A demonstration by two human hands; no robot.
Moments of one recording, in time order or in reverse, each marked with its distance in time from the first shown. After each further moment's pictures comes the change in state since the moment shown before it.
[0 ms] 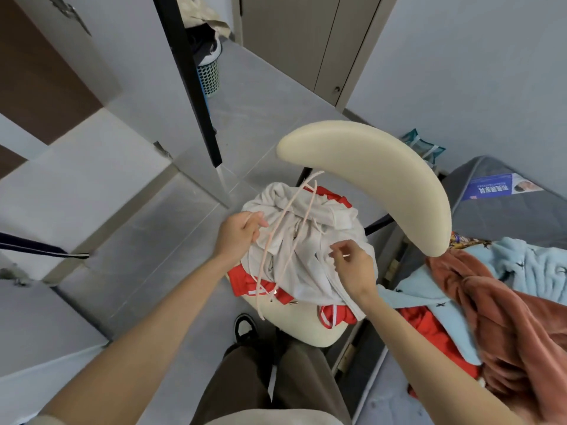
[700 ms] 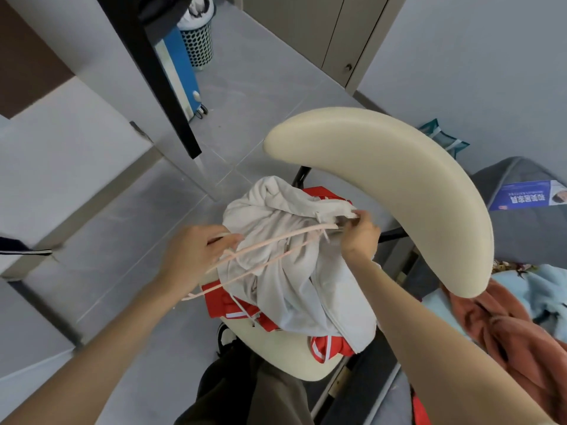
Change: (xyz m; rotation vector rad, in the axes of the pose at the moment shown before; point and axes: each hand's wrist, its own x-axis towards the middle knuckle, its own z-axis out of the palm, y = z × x) left_hand 0.042 -0.019 -0.006 0.424 -0.054 0.138; right_hand 0.181 0.044 0.049 -0.111 0.178 0.247
